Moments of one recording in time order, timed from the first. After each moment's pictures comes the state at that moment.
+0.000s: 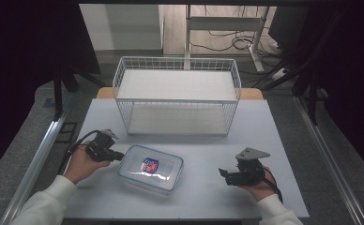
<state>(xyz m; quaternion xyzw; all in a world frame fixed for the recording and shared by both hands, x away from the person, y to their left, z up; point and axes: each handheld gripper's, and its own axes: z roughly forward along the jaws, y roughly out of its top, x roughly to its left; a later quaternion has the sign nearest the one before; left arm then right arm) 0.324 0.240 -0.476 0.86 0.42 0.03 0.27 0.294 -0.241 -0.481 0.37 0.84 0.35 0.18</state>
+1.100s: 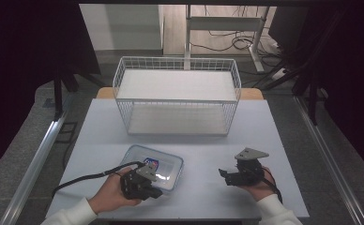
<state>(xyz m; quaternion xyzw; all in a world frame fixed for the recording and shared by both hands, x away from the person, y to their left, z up) 0.242 0.114 -0.472 0.93 0.18 -0.04 0.30 0.295 -0.240 -0.484 0.37 0.84 0.35 0.18</state>
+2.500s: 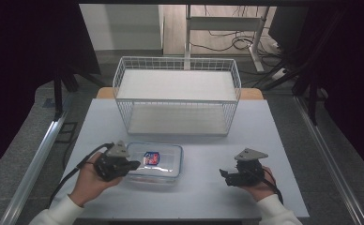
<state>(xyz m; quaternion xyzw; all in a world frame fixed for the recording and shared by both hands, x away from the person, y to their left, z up) 0.262 0.191 -0.444 0.88 0.33 0.10 0.34 0.294 -0.241 -0.485 0.37 0.84 0.33 0.20</state>
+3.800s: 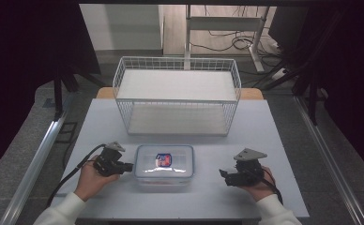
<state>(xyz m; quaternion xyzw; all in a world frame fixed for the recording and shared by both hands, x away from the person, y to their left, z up) 0.293 0.203 -0.500 0.85 0.42 0.02 0.31 0.294 -0.239 -0.486 0.37 0.85 0.33 0.20</state>
